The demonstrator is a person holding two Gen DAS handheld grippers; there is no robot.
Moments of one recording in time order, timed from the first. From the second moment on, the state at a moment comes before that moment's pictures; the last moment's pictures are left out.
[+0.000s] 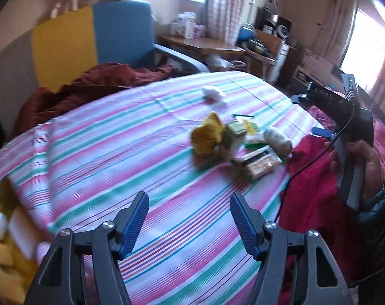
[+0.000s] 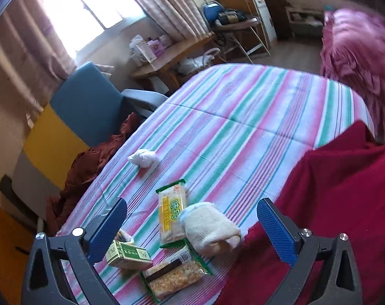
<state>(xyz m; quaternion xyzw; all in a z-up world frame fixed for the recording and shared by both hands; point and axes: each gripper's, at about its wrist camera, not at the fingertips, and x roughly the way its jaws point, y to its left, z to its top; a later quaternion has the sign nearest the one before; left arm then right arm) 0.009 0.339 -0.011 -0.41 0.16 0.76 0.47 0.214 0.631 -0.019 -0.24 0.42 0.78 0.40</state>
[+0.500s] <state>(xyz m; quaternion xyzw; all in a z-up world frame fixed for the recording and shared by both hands) 0.015 0.441 -0.033 -0.43 0.16 0.71 0.54 0.197 0.629 -0.037 -0.29 0.43 0.77 0.36</state>
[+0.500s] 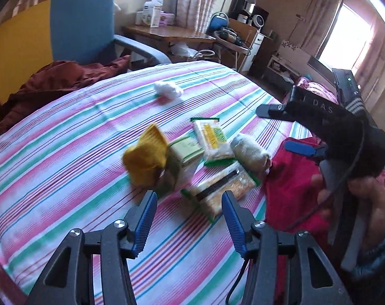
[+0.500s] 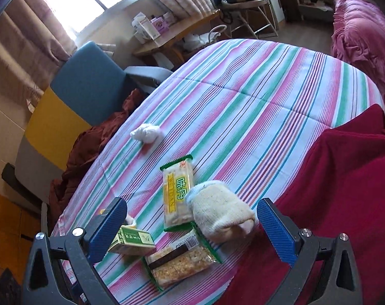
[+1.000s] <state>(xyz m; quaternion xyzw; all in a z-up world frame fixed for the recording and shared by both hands) -0.014 0.514 -0.073 -0.48 0.16 0.72 0.48 0.195 0.634 -0.043 -0.30 0.44 0.77 0.36</state>
